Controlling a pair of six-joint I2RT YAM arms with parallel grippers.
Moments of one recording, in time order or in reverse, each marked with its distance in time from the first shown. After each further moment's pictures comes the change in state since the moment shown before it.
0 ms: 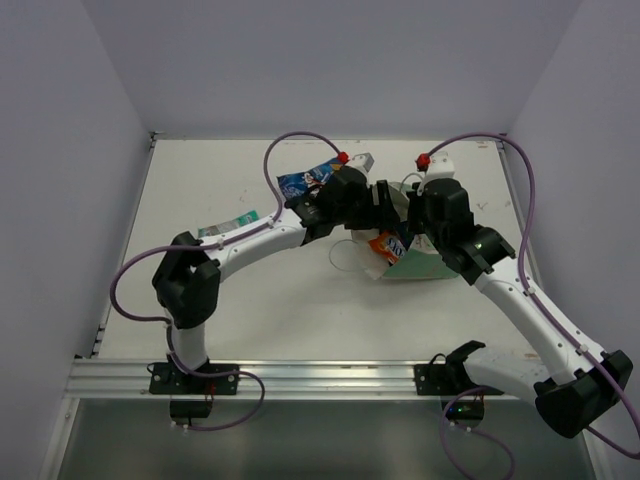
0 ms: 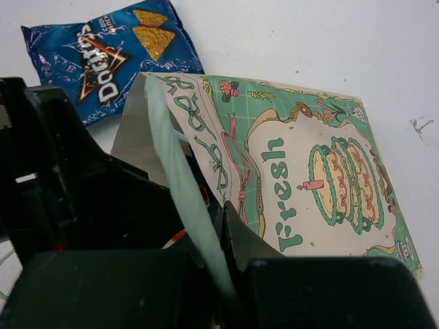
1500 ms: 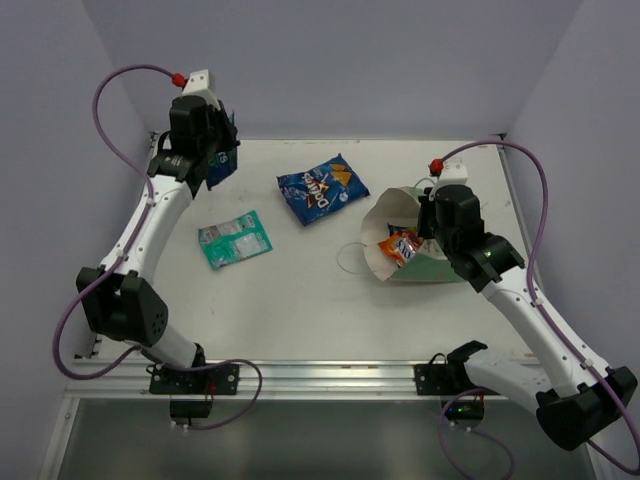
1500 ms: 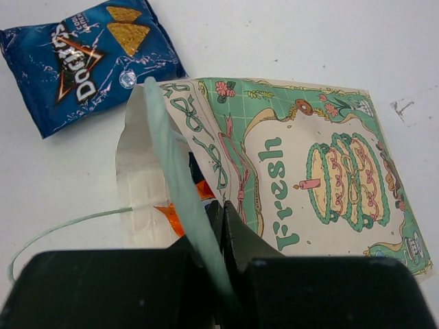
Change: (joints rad) left arm 0.639 -0.333 0.020 -0.098 -0.095 0.439; right arm -0.051 -0.068 -0.051 -0.018 -0.004 0.008
